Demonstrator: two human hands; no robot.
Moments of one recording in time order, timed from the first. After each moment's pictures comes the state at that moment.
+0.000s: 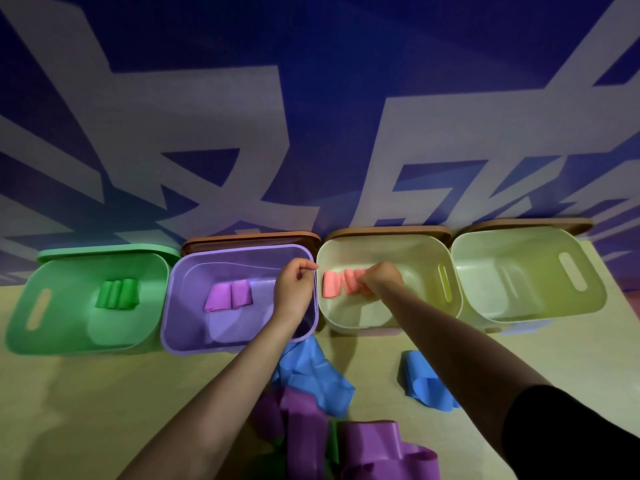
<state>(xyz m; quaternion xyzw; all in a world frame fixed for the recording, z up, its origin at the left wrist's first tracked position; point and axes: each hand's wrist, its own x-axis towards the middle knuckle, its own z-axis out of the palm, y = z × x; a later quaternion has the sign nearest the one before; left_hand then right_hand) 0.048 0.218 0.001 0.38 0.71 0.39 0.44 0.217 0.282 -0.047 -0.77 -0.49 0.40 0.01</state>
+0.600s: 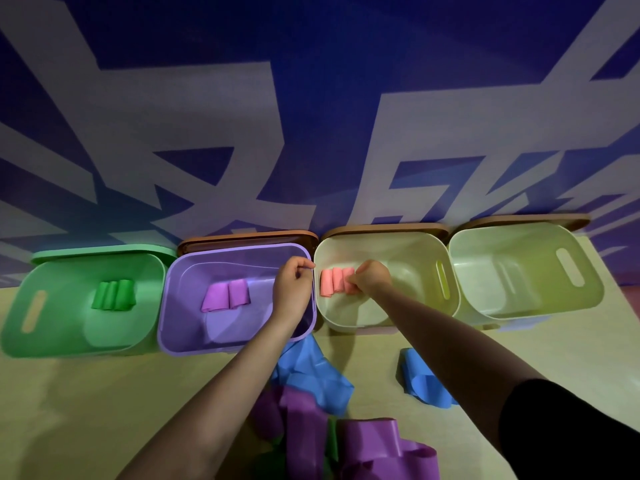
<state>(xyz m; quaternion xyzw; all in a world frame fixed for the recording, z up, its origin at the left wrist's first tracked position) 0.049 0.218 0.000 0.39 0.71 0.38 0.44 0.205 0.282 -0.050 -0.75 -0.53 0.39 0.01</state>
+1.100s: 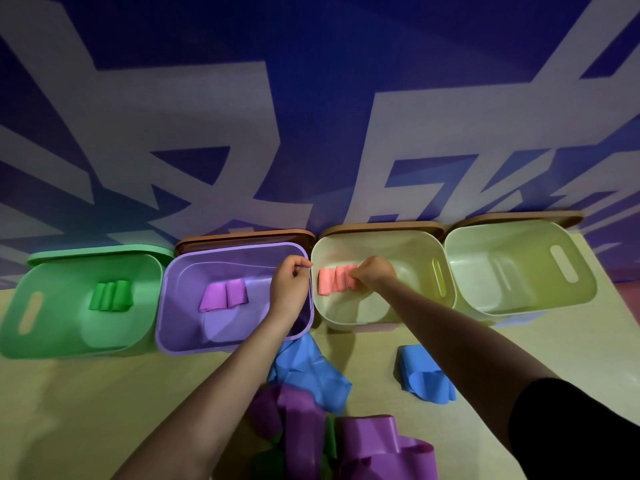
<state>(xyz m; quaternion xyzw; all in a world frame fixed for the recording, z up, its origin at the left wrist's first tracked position) 0.047 0.218 -0.002 0.40 0.71 0.37 0.44 0.220 0.289 -0.045 -0.75 -0.53 0.39 -0.02</state>
